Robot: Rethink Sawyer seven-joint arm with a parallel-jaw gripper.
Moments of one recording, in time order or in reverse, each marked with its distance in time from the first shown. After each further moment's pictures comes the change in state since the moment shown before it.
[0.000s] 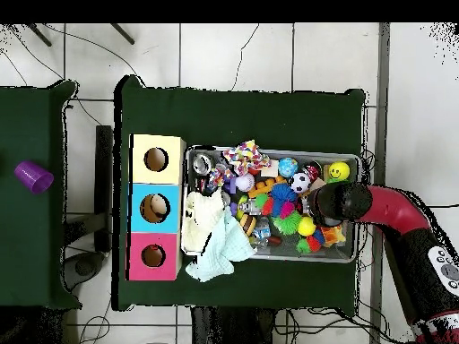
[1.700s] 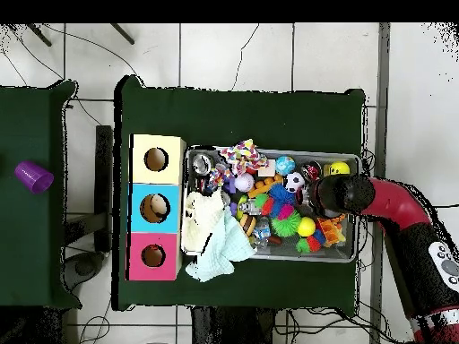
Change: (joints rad) arm -0.017 0.018 0.054 -0.030 0.005 -0.014 0.000
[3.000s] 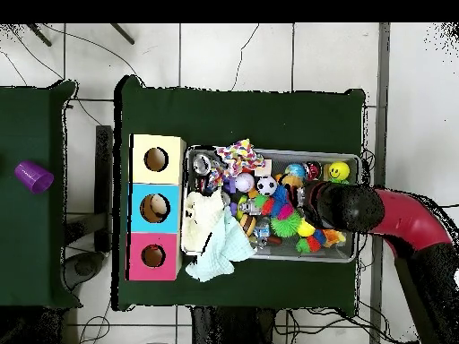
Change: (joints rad) arm 0.006 -0.315 0.012 0.294 0.203 -0.179 0.000
